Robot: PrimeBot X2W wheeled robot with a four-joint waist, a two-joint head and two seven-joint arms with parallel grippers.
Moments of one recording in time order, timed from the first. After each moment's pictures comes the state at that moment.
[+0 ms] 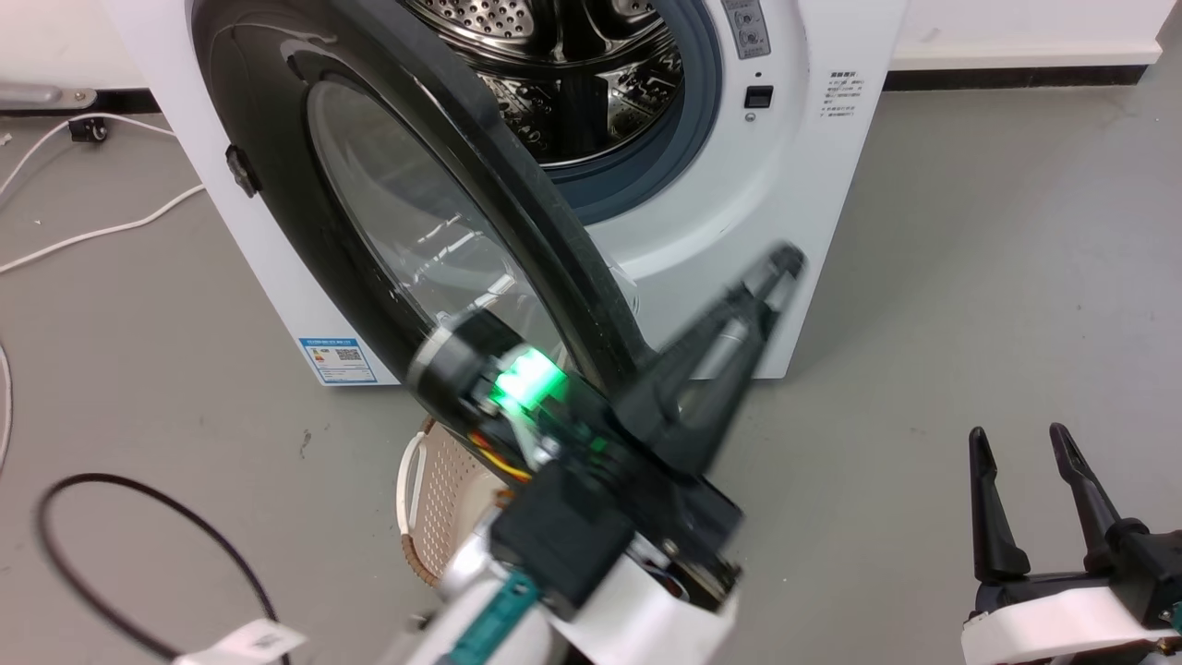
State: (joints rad) left arm -0.38 0.06 -0.57 -0.32 -0.09 -0.09 -0.14; right arm 0.08 -0.05 -0.08 -0.05 0.06 0.13 -0.19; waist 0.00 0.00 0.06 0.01
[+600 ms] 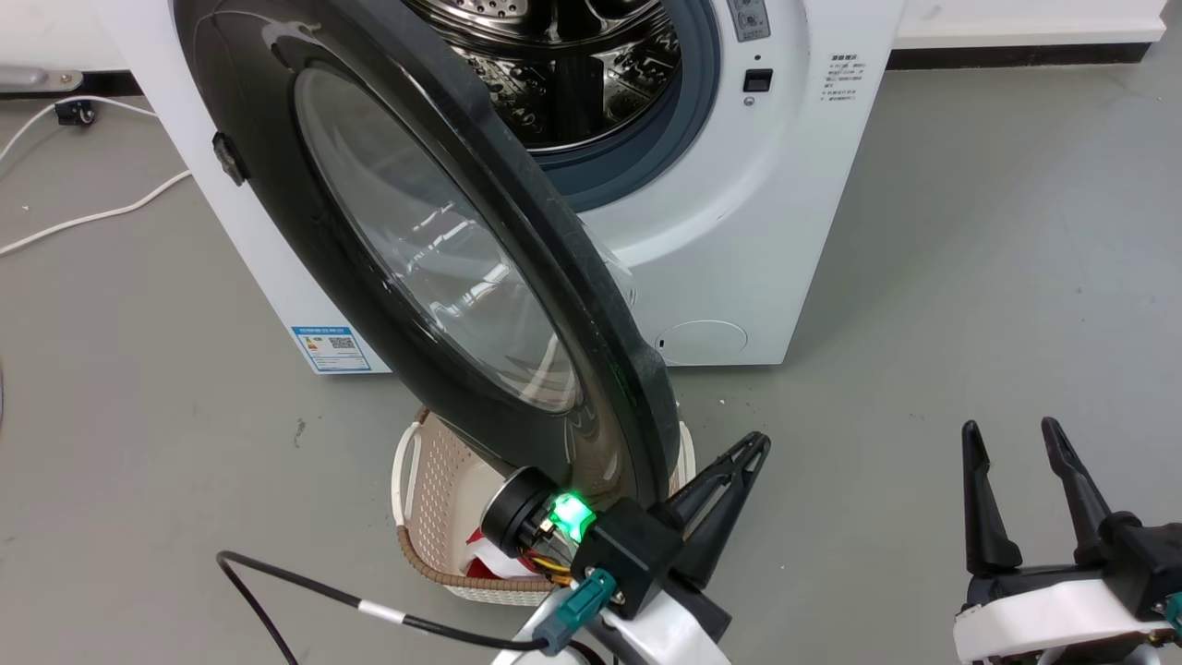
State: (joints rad) left arm -0.21 0.06 -0.67 -0.04 -0.18 -0.06 -0.07; right arm 0.06 -0.05 -0.08 -0.03 0.08 0.13 -0.20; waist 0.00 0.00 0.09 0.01
